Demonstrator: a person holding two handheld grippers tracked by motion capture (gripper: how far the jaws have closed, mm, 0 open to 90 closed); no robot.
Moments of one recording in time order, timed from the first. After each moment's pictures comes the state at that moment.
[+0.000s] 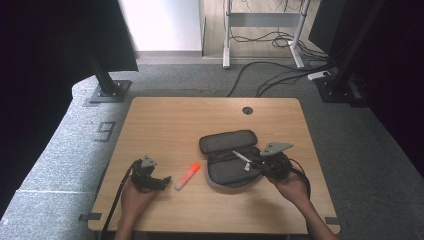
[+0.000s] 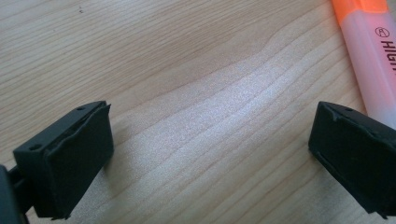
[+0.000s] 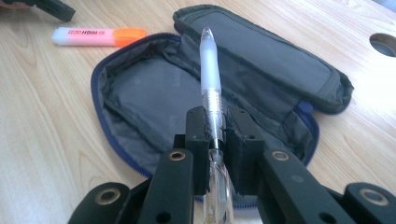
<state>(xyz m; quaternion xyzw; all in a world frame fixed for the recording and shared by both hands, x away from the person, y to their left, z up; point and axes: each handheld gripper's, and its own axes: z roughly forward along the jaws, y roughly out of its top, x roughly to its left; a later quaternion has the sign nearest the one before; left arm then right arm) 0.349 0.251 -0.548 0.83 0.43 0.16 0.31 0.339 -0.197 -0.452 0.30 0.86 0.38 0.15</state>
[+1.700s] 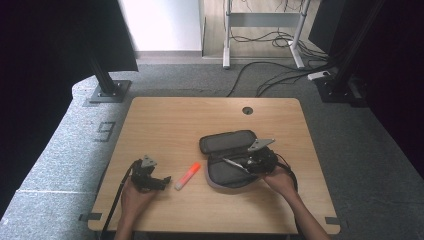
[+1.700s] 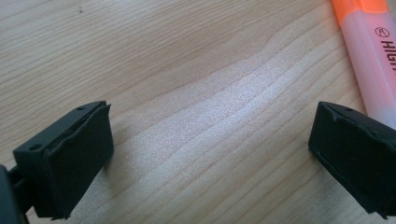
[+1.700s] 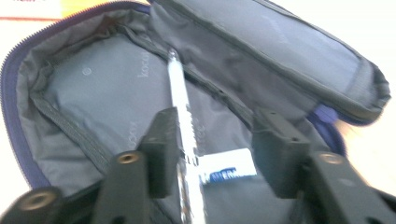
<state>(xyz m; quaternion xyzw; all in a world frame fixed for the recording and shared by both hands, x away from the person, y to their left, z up) 0.349 0.251 -0.547 0.83 0.43 0.16 0.31 0.381 -0.176 -0.494 0.31 0.88 0.33 0.15</state>
